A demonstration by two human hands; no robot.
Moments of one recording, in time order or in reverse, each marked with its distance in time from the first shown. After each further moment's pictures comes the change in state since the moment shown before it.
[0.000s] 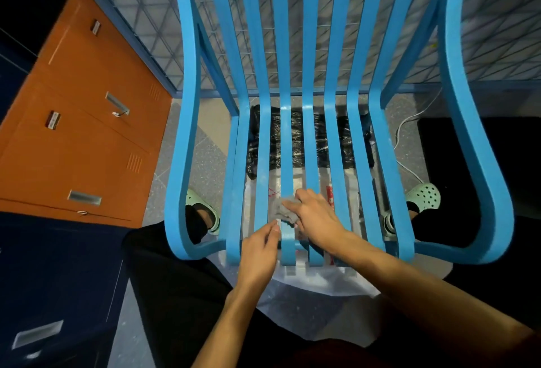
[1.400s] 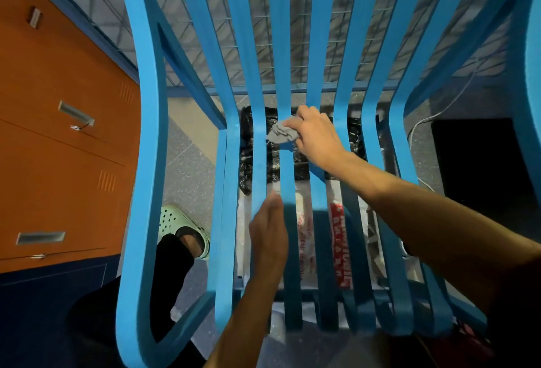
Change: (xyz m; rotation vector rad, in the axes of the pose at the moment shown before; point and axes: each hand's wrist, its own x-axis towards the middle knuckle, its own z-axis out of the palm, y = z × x) left_hand 0.144 0.048 0.034 -0.437 0.150 -0.086; right_hand 0.220 0.106 -0.067 -0.086 0.171 0.077
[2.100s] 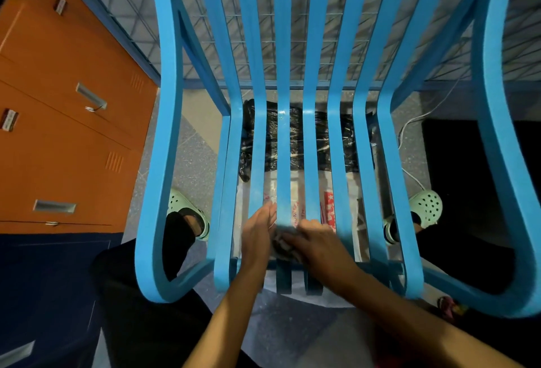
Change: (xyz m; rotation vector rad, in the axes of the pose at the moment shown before) left_hand -0.047 -0.023 -0.030 -0.185 -0.116 -0.245; right_hand -0.251 -0.072 0.029 0.245 -0.193 -0.151
